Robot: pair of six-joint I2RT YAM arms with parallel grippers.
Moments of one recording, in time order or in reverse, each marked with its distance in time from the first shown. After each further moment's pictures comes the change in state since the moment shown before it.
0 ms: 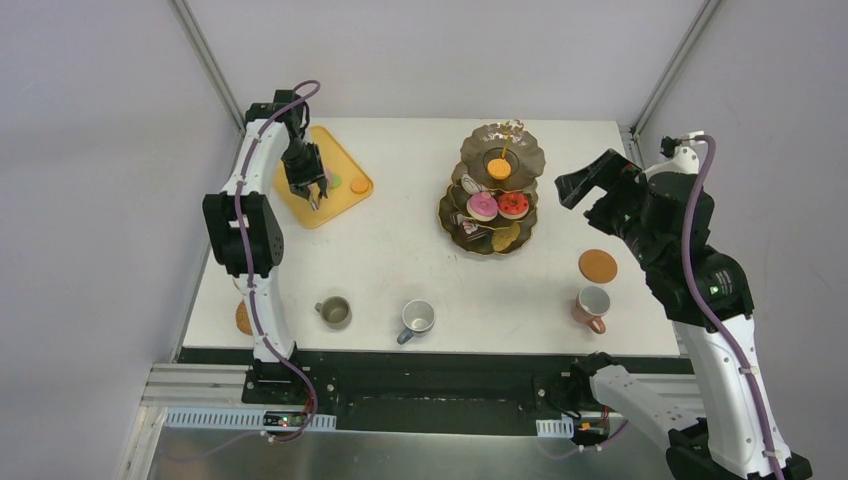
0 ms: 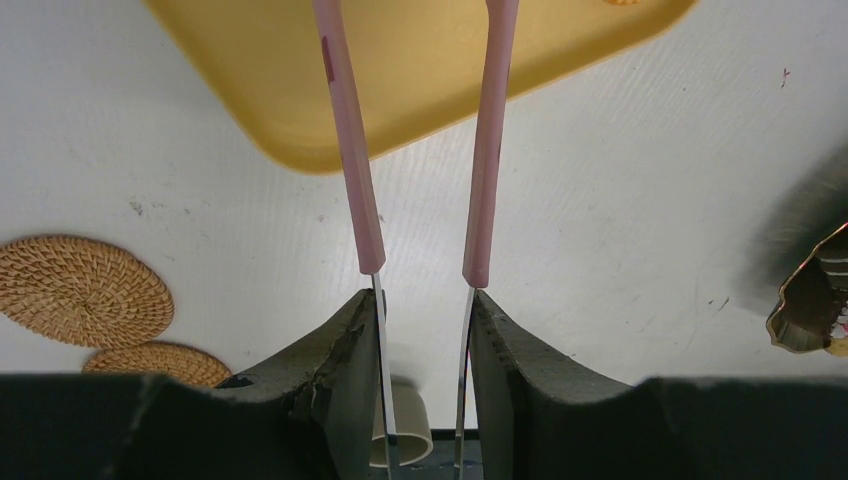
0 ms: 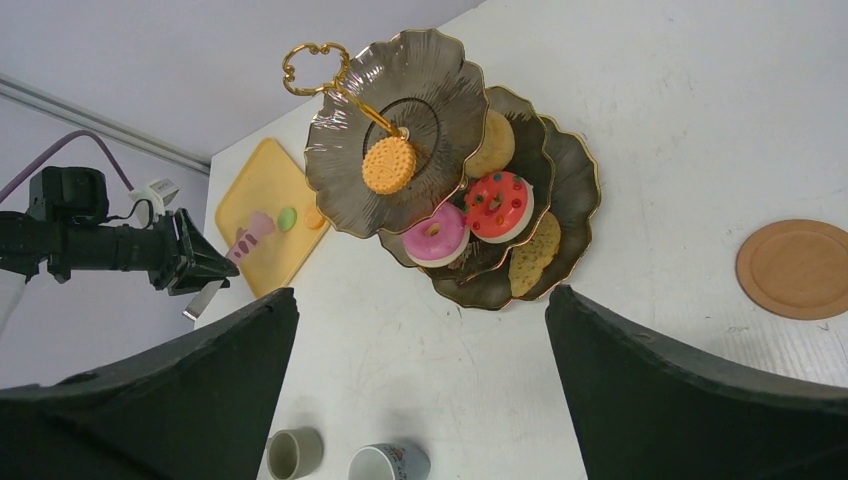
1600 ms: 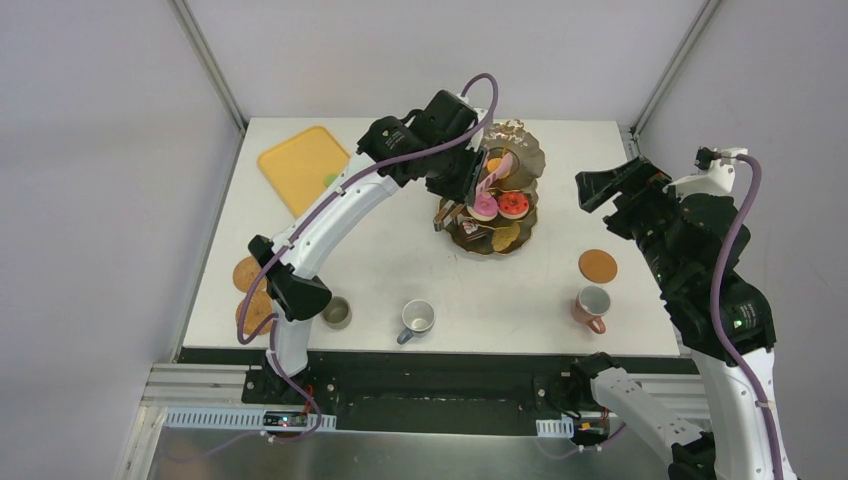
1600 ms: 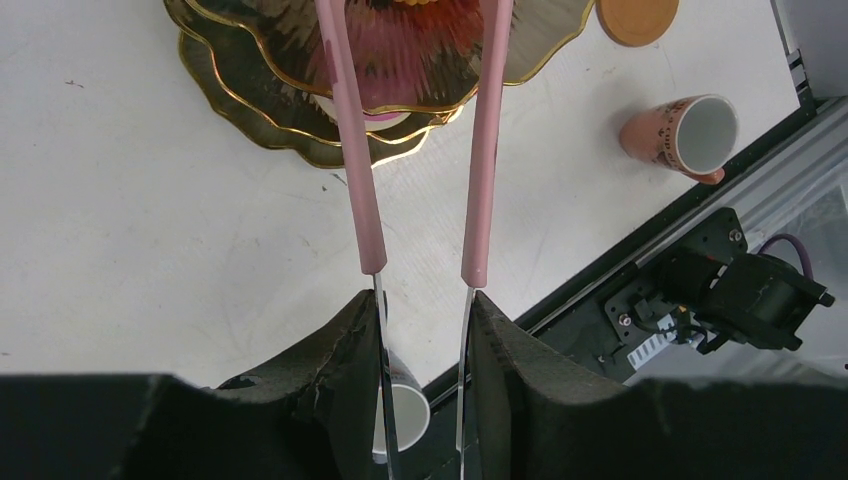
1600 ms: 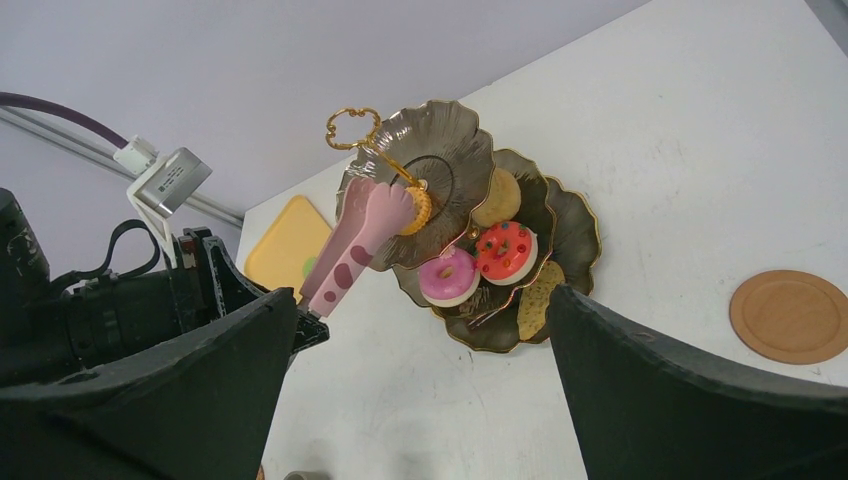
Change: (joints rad) left arm -0.844 -0.126 0.369 0.019 -0.066 -0.039; right arm 0.000 -0.092 -0.001 0.055 0.058 -0.022
